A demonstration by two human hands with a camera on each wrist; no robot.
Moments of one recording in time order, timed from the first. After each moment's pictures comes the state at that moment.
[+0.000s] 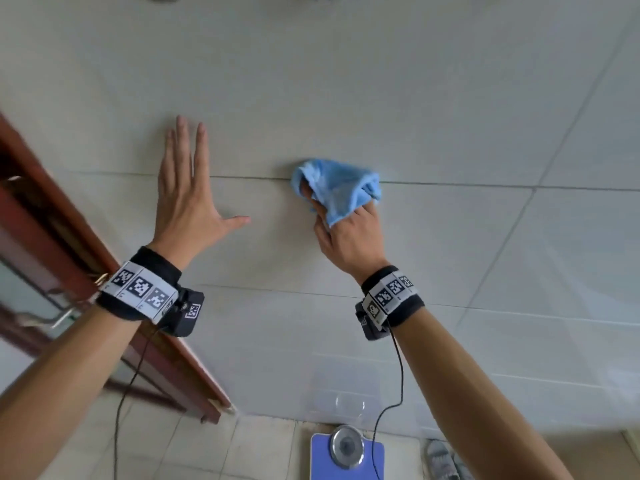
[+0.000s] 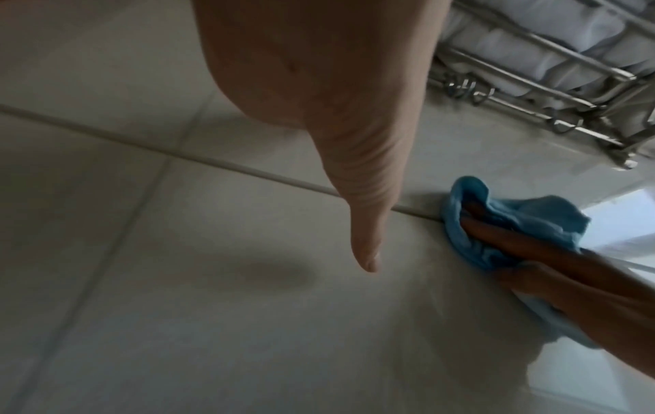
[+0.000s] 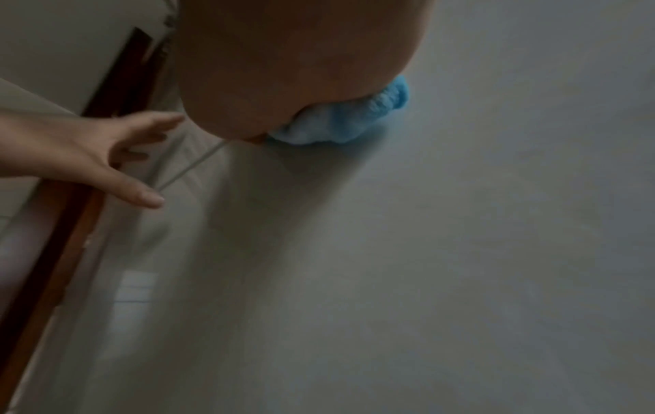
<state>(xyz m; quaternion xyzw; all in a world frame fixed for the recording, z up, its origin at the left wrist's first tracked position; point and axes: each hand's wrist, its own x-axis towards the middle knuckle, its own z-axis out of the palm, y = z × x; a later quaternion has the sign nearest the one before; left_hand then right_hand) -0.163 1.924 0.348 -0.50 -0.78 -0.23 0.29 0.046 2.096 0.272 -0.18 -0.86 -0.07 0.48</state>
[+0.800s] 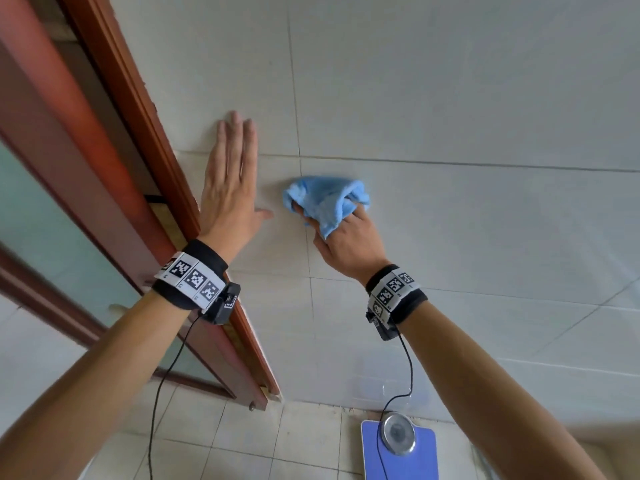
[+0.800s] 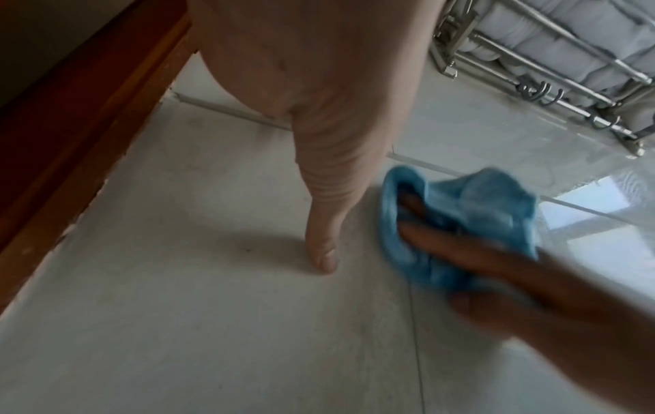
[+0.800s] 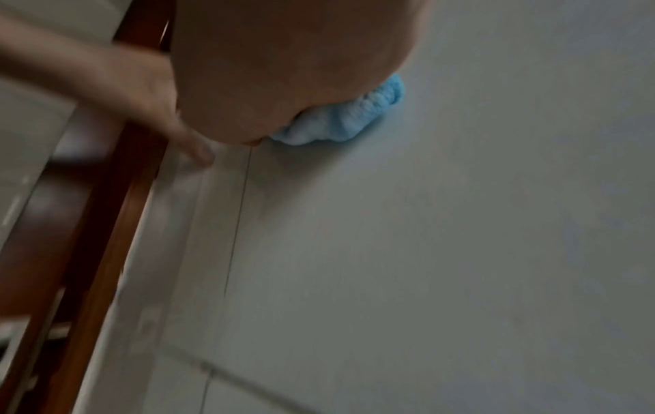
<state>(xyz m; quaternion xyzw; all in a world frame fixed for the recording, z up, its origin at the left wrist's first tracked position) -0.359 1.844 0.313 -0.51 -0.79 -0.13 0.32 -0.186 1.984 0.229 -0.11 -0.90 -0.12 0.40</state>
